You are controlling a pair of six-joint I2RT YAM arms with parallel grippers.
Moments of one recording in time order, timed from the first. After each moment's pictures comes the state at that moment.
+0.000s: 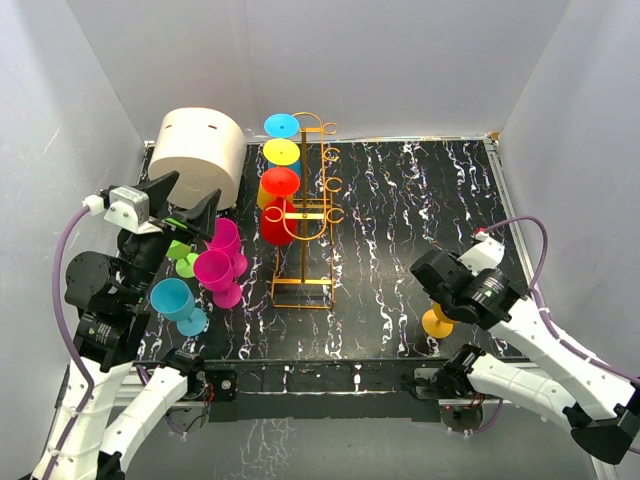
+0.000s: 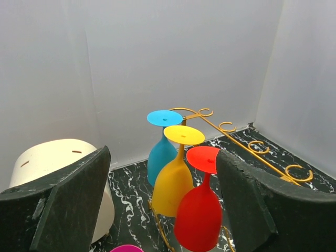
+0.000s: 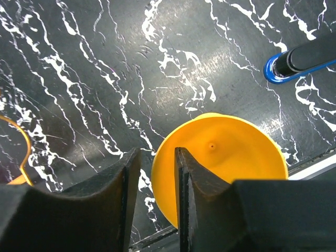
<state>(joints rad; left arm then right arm) -0.34 0.59 1.01 -0.09 0.09 -0.02 0.75 0.81 0.89 -1.24 0.70 1.26</state>
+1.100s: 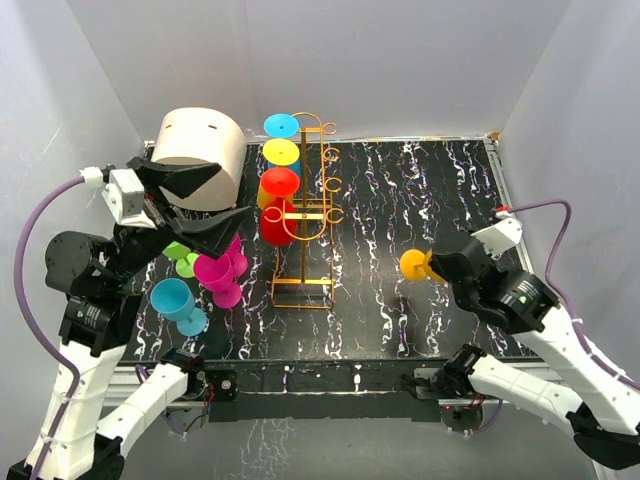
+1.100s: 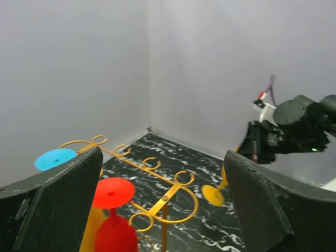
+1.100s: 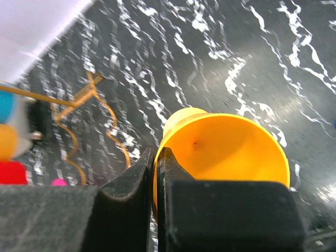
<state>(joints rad) -0.34 0.71 1.22 -0.10 0.53 -0.20 0.75 0.78 1.04 -1.06 0.75 1.14</state>
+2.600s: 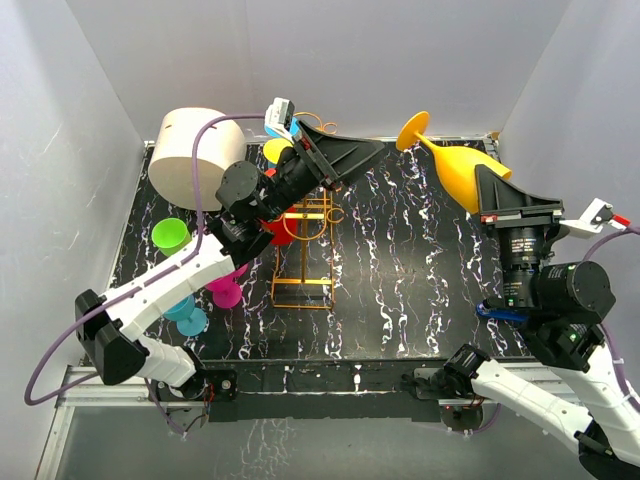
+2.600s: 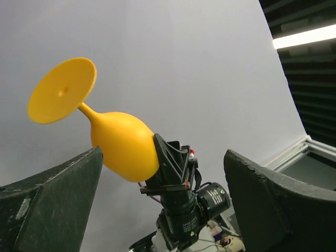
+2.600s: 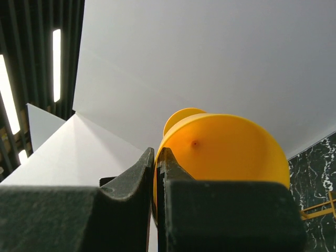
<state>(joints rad) -0.86 1.39 1.36 0.50 0.21 -1.23 0.75 0.56 1.06 -0.01 0.71 0.84</state>
